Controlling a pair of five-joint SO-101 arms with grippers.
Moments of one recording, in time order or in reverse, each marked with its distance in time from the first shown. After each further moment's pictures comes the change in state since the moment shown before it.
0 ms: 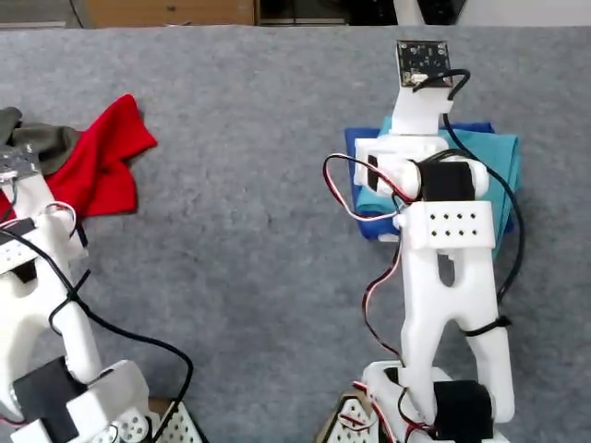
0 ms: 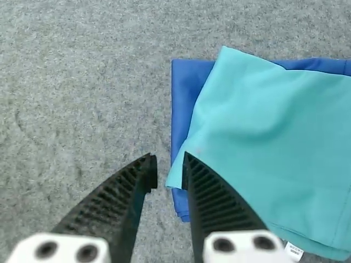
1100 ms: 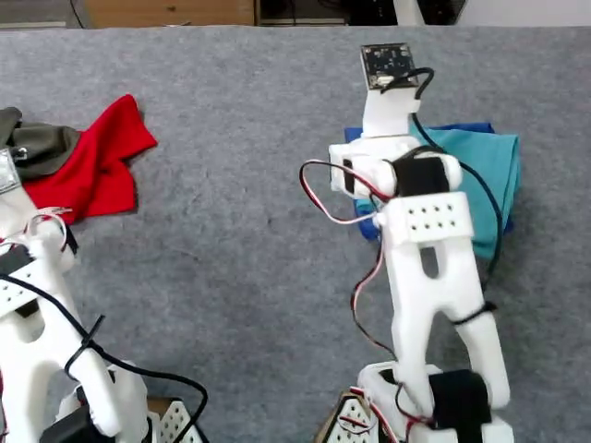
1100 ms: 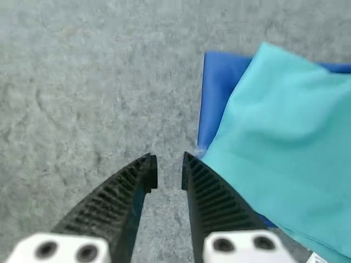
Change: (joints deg) left arm -3.7 -17.1 8.0 1.8 3.3; right arm -5.6 4.0 0.0 0.0 0.0
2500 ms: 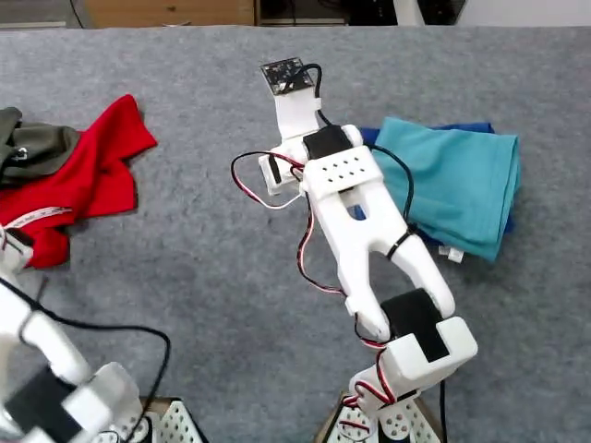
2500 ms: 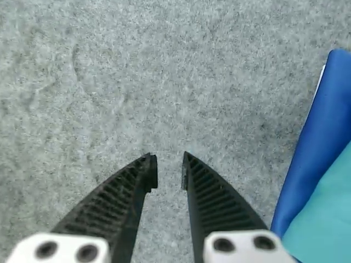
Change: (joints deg) left arm -13.3 19.4 -16.9 5.6 12.7; right arm -13.3 25.5 -11.9 -3.7 0.0
